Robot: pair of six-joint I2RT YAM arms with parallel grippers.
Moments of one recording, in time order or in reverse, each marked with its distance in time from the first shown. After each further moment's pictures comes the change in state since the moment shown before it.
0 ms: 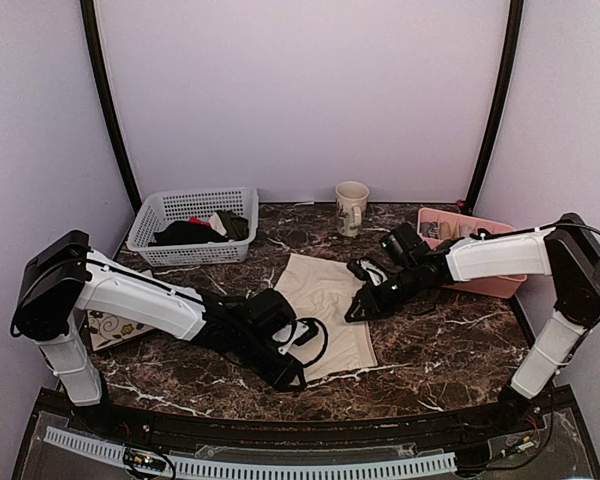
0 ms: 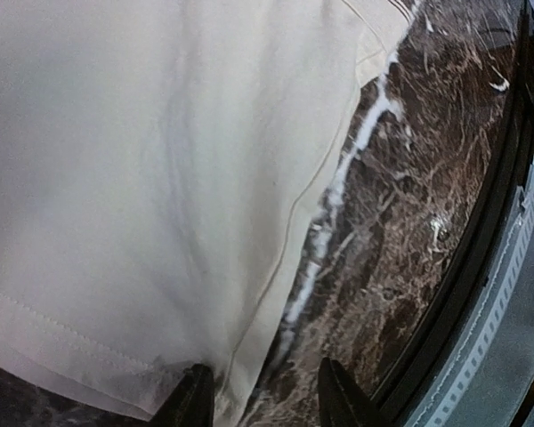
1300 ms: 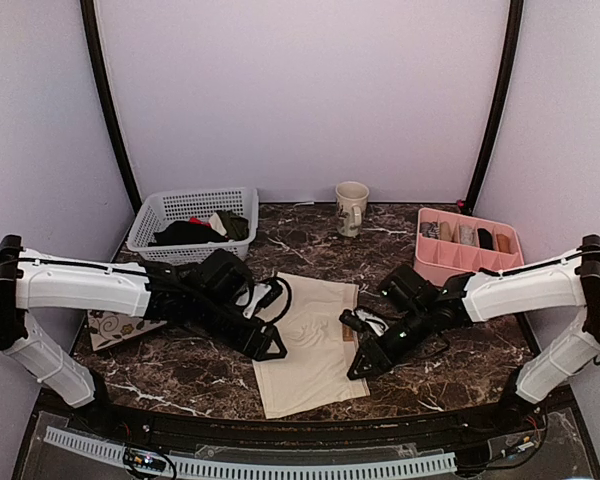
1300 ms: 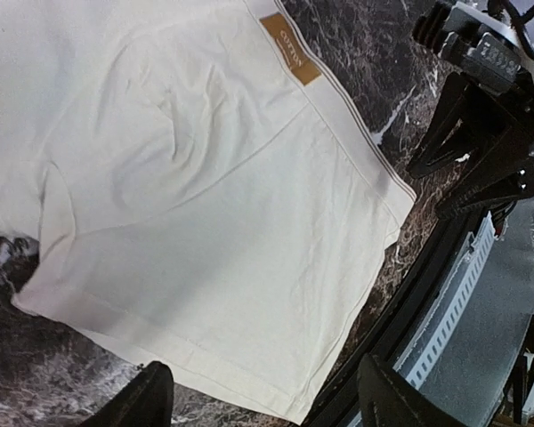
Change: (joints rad) left arm 0.103 -0.291 -0.076 -0.112 -0.010 -0.049; right arm 0.243 -0.191 -0.276 -0.019 -0.078 0.034
